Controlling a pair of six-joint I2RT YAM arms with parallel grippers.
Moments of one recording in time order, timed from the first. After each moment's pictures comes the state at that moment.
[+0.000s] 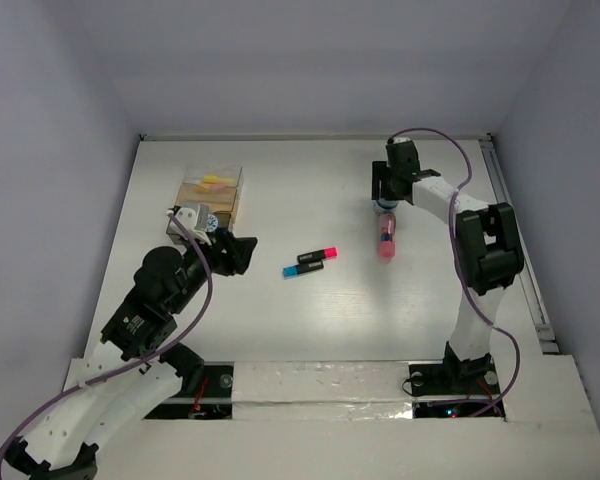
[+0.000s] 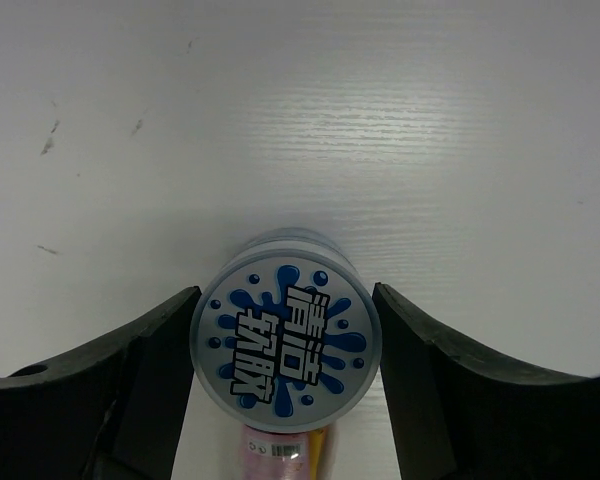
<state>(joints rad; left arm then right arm) -0.61 0.55 0.73 -0.33 -0.11 -0.38 0.26 1.96 1.43 -0.26 0.22 0.19</state>
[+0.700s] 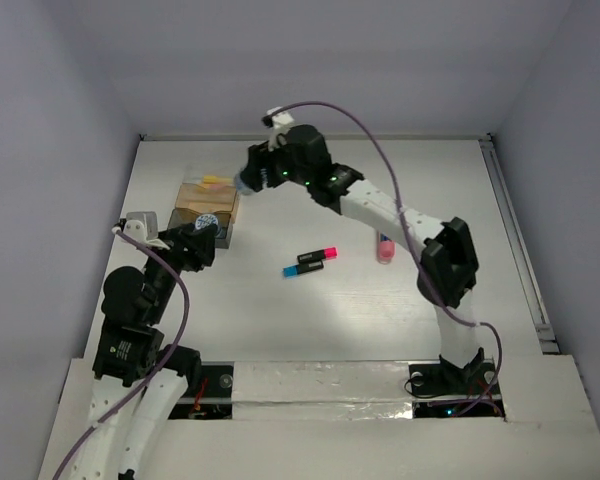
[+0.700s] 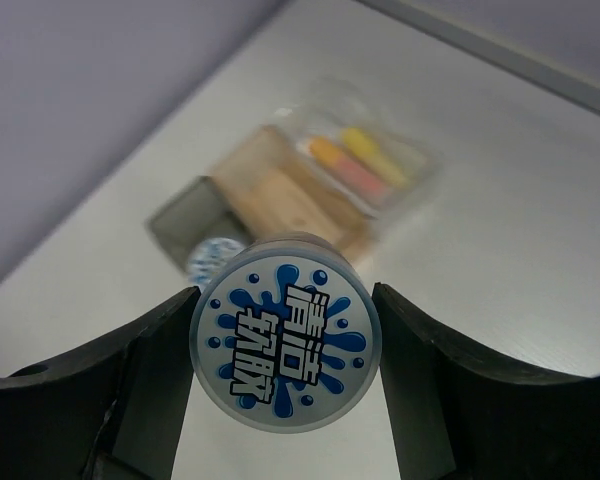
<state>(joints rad) -0.25 0.38 0.70 -0.28 0.03 -0.38 0.74 2.01 1.86 -0.11 -0.07 0.23</state>
